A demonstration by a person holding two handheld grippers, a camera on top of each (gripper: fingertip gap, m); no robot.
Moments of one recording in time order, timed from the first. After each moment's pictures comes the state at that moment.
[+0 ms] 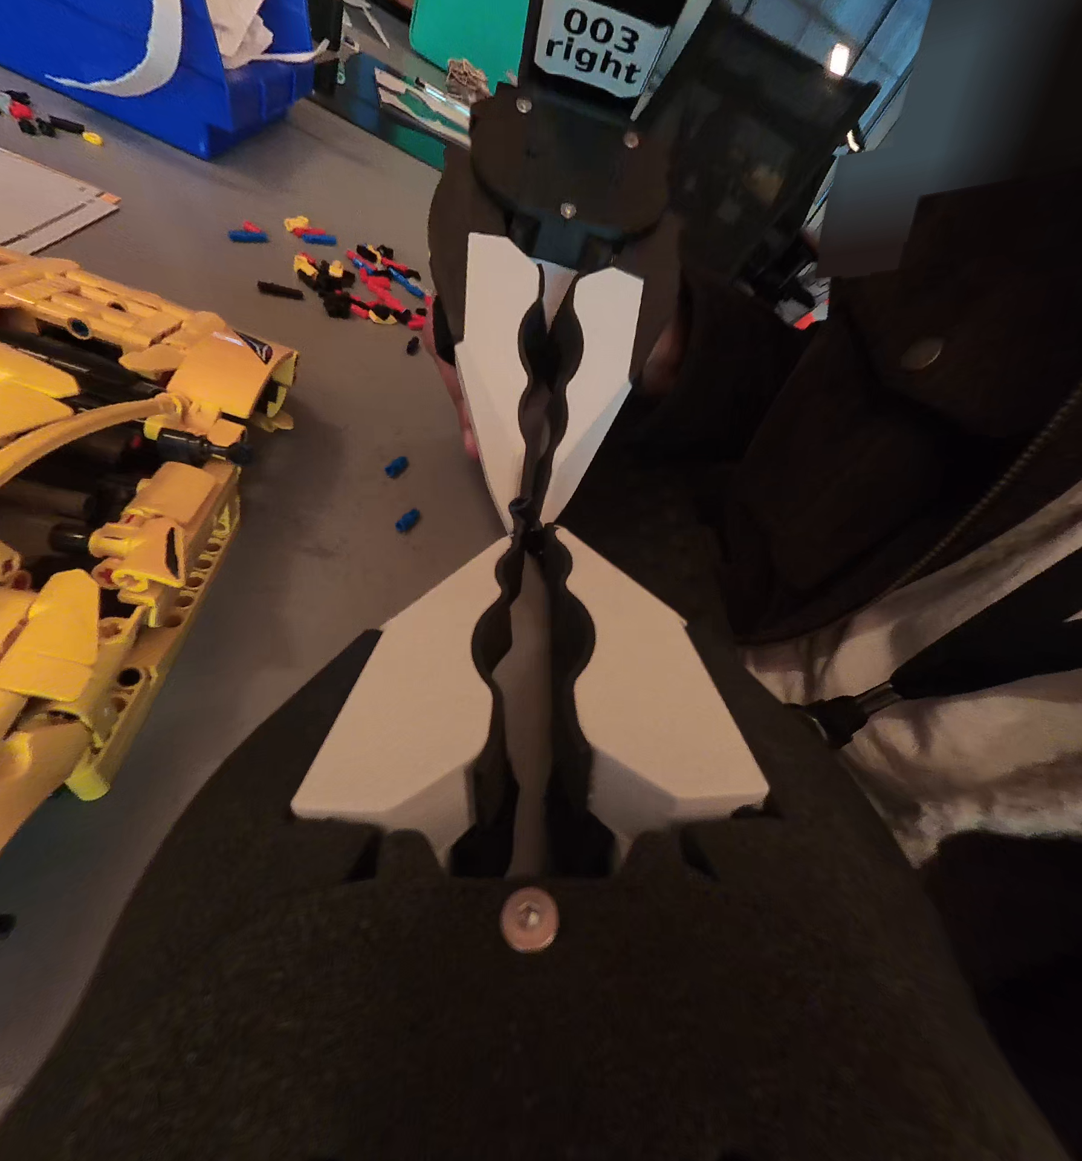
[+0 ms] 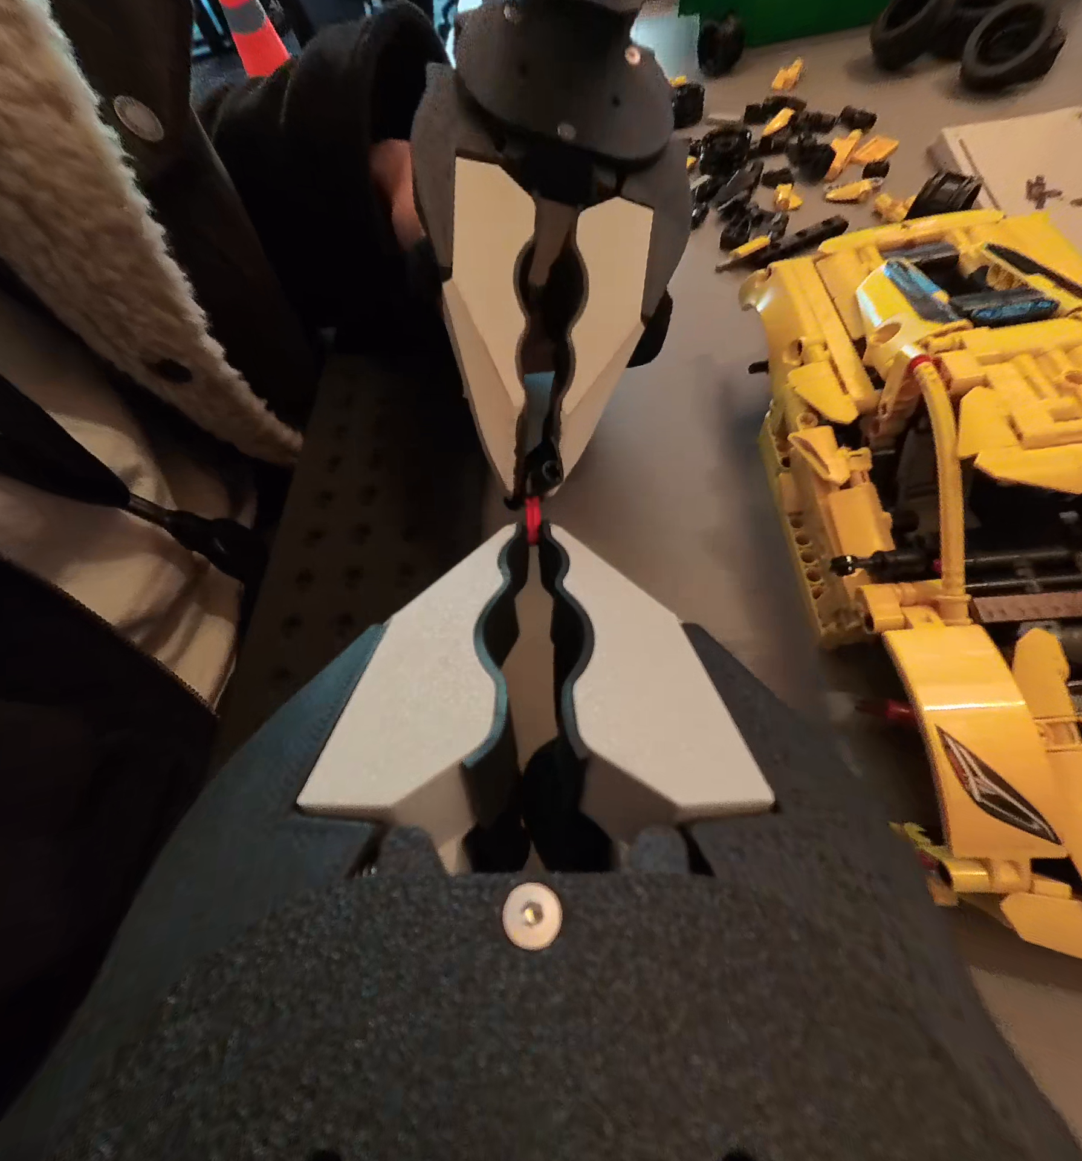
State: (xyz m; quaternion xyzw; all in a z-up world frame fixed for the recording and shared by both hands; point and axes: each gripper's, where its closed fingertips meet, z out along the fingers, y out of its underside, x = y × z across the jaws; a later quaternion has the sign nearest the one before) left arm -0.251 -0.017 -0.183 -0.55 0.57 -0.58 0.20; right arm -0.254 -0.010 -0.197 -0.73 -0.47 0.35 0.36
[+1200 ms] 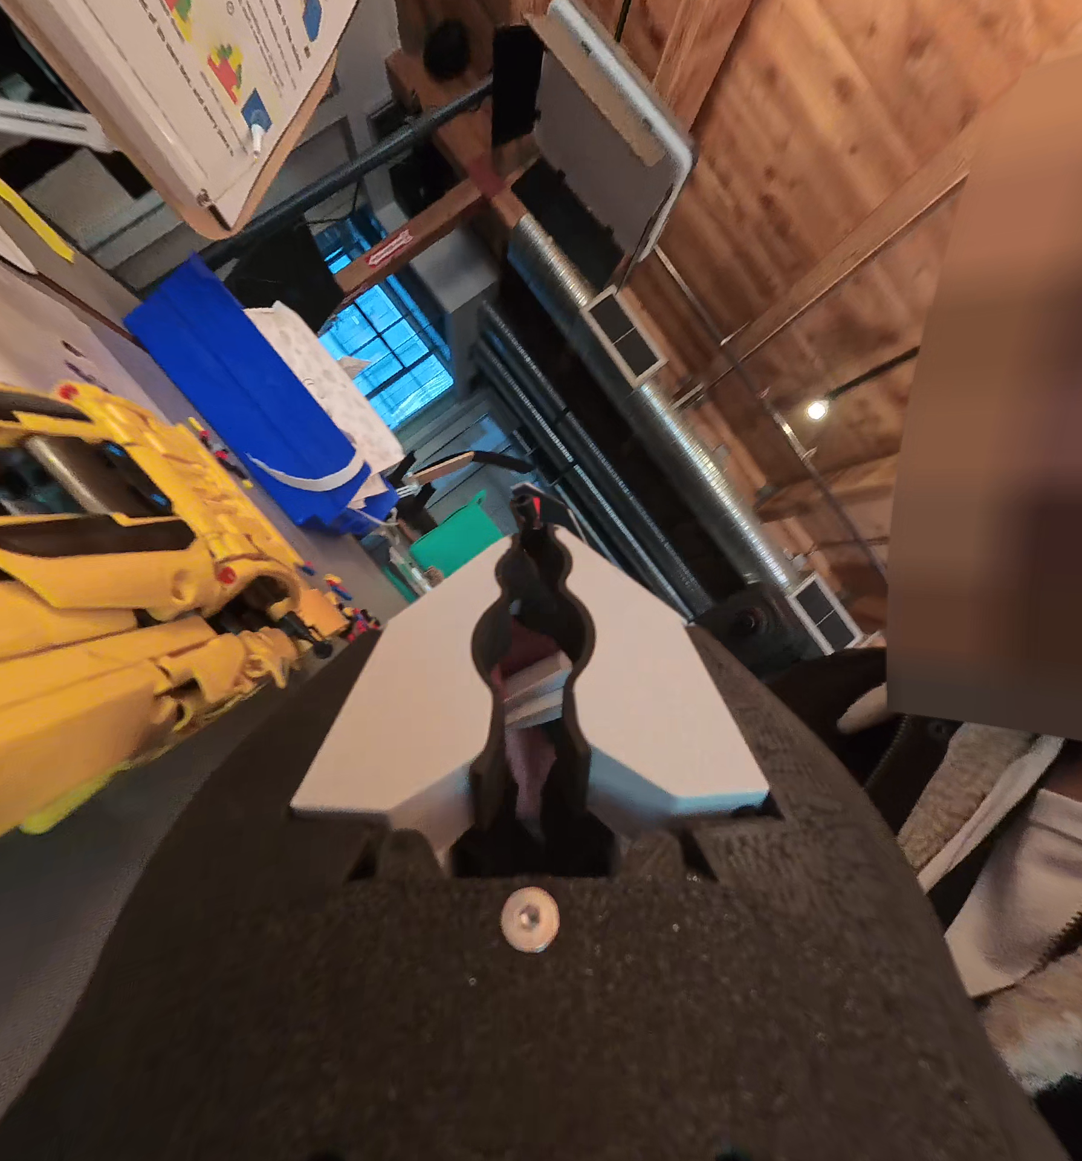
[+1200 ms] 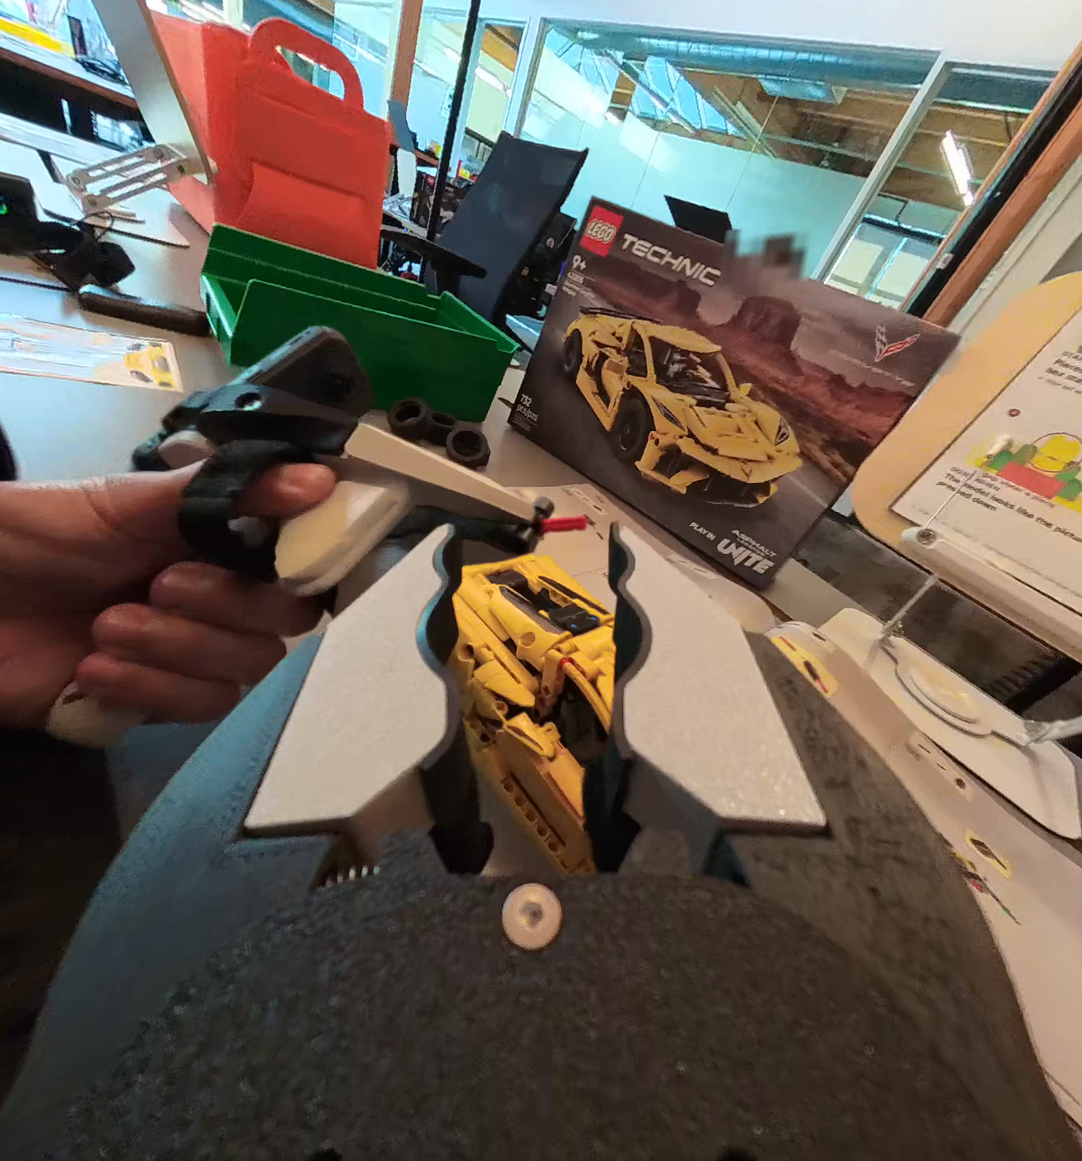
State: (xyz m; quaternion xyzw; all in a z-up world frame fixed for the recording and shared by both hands) left arm -0.272 0.073 -0.111 -0.52 0.13 -0.81 0.25; right arm -0.275 0.076 -0.113 -0.65 -0.30 0.06 0.69
